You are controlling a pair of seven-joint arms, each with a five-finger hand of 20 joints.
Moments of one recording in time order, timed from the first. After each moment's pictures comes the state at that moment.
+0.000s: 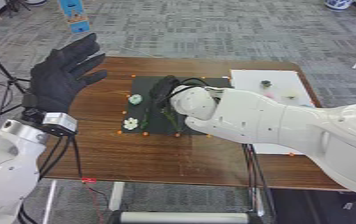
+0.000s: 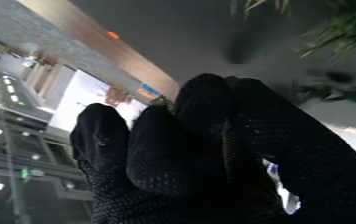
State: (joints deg) left arm 109.3 -48.3 -99.2 -121.1 36.8 -6.6 6.8; right arm -18.2 -74.9 -11.7 -66.8 -120.0 -5.3 17.5
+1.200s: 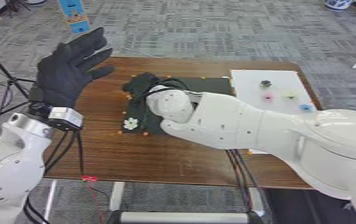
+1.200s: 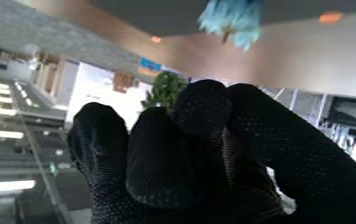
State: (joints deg) left arm 104.9 -47.8 -96.0 -120.0 36.8 -7.3 6.7; right arm -21.5 -82.1 -6.3 -66.1 -116.0 -3.4 22.3
